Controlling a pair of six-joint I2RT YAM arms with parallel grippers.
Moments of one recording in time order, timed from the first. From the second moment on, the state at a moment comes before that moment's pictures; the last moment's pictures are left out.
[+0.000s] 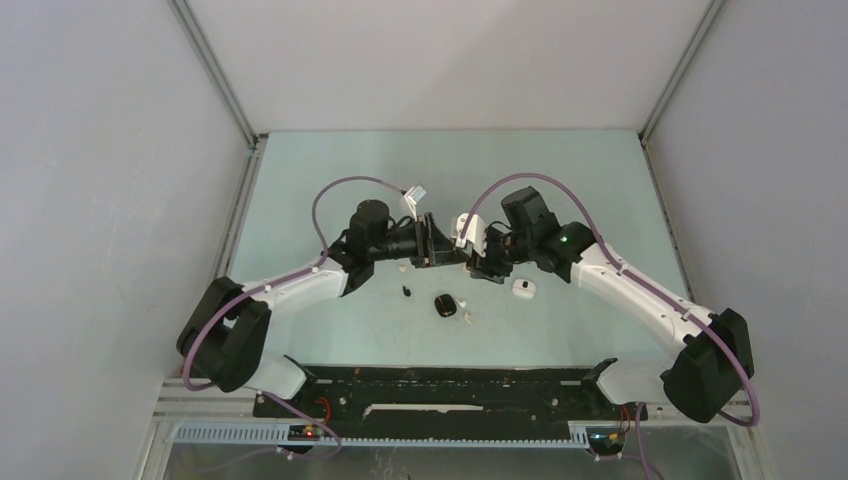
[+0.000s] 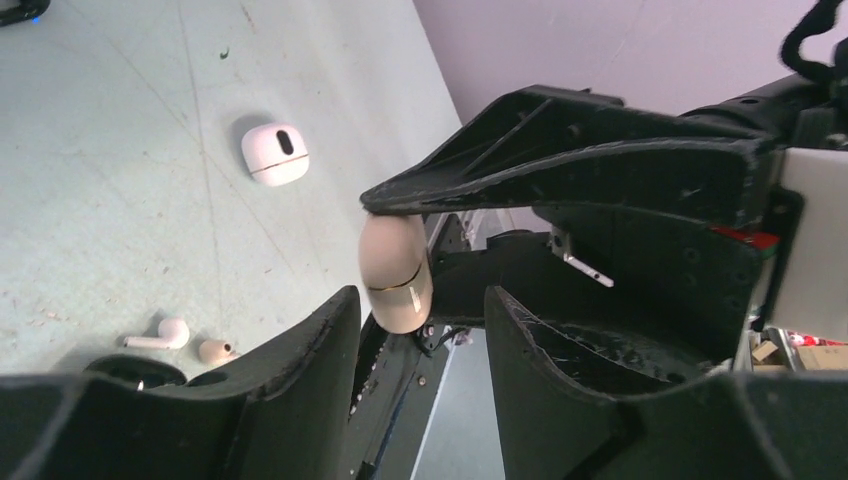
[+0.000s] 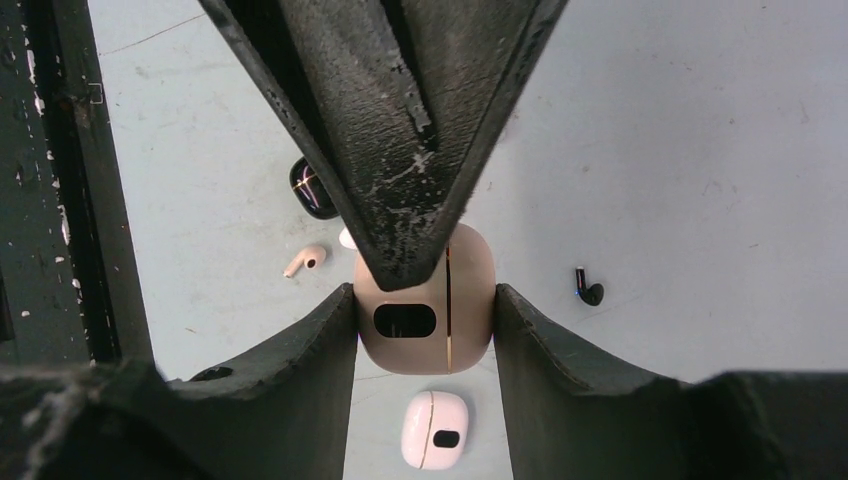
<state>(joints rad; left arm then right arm) -0.61 1.44 0.77 0.42 0.71 -0.92 0.65 1.31 1.06 -0.57 -0.46 -0.68</state>
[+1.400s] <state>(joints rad) -0.61 1.50 0.78 0.41 0.77 -0.94 0.65 1.31 1.07 -0.54 -0.46 -0.63</state>
